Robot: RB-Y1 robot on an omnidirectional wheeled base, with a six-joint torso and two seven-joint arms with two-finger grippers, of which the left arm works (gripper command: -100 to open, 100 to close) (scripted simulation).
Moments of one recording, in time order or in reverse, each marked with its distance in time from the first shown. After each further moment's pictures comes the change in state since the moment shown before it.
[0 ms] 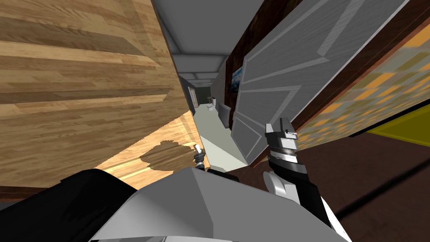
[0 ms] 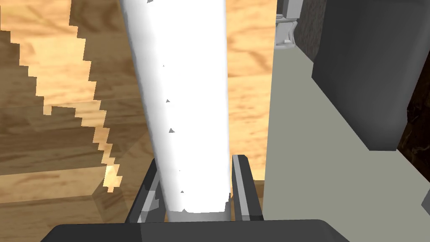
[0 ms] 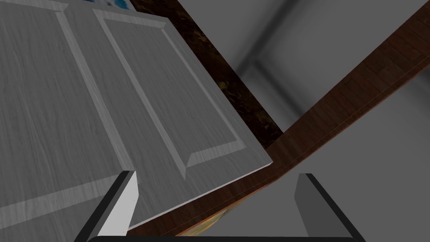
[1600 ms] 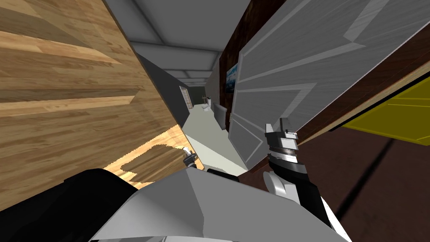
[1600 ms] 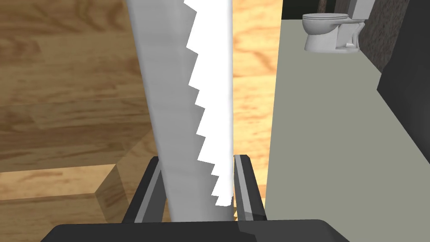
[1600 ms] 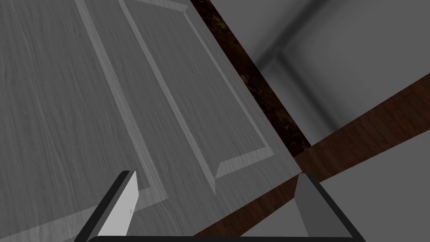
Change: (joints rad) arm 0.044 0.022 0.179 -0.043 0.148 -0.033 -0.011
